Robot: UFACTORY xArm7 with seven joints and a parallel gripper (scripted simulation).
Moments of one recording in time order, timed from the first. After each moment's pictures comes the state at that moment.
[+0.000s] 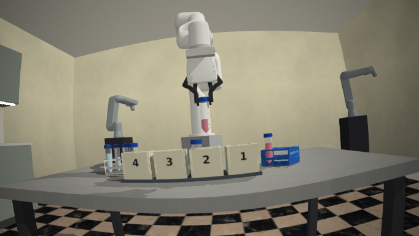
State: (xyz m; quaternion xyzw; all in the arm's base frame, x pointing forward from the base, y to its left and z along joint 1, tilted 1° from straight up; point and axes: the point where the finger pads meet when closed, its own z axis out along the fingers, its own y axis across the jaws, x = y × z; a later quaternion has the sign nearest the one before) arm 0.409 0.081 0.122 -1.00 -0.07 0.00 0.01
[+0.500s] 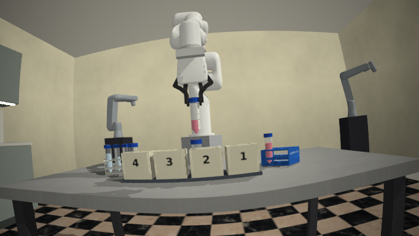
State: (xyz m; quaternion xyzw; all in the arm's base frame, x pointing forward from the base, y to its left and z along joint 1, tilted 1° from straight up) arm 0.421 0.050 0.121 -1.00 -0.07 0.00 0.01
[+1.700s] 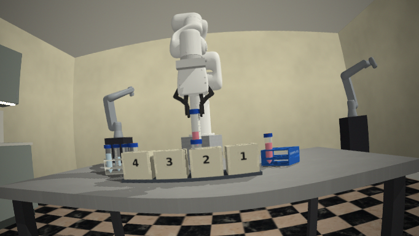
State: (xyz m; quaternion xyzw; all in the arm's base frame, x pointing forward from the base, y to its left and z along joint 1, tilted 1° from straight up) arm 0.421 0.051 0.084 -1.00 -0.07 0.00 0.01
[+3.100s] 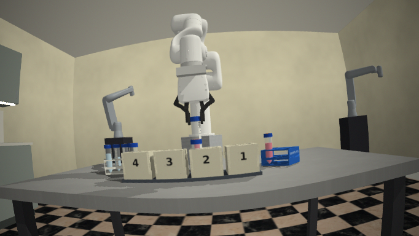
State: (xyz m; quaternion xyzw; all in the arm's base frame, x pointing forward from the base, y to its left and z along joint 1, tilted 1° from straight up) arm 0.421 0.051 0.060 -1.00 -0.07 0.00 0.01
